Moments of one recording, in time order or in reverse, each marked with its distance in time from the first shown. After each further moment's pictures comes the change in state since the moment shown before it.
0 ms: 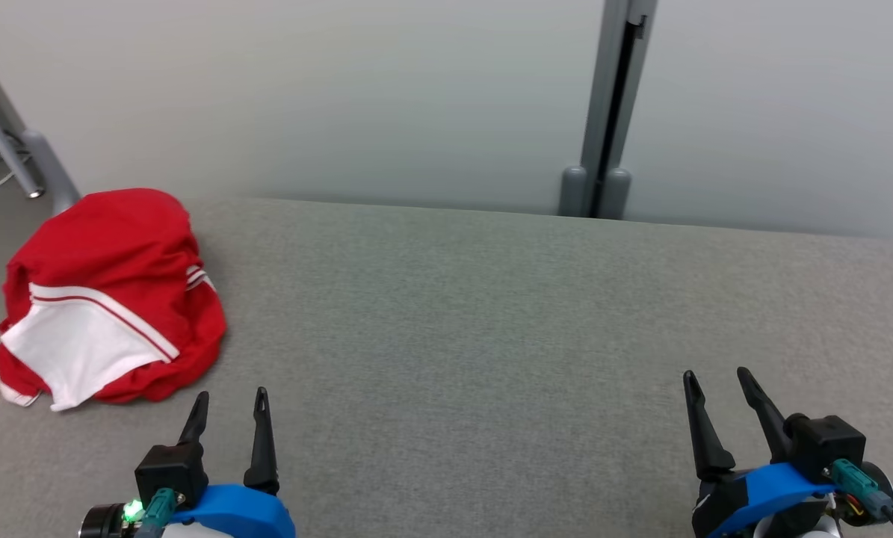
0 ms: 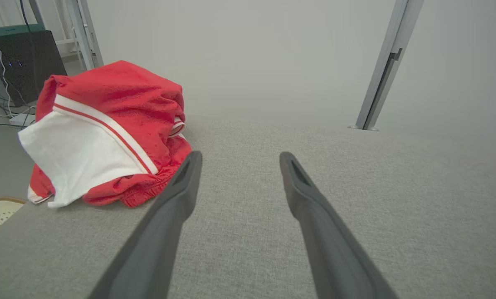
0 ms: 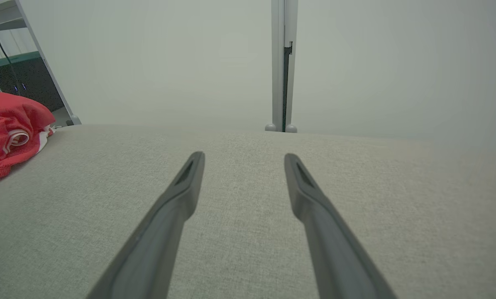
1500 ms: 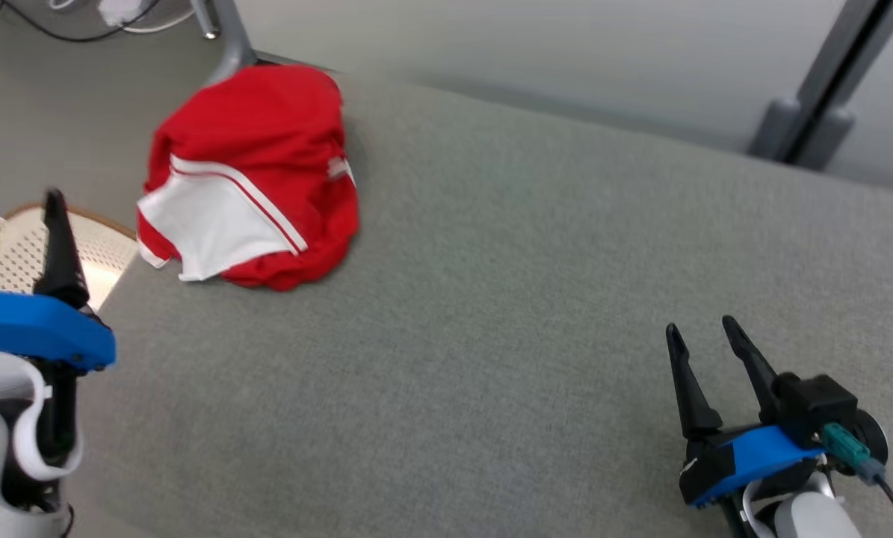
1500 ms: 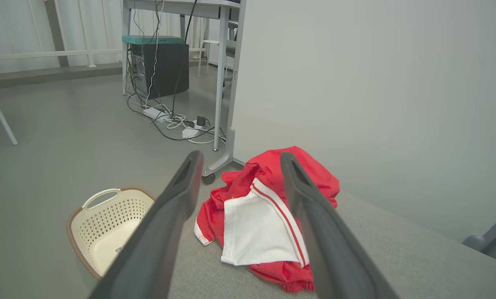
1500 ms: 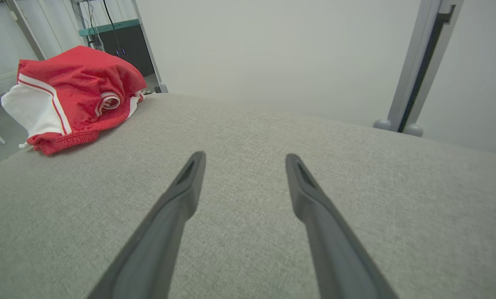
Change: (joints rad) left arm -0.227 0.192 0.233 -0.299 -0.225 0.049 0.322; right arm -0.056 0.000 0.038 -0.070 -0.034 0.001 0.017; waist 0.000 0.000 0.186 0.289
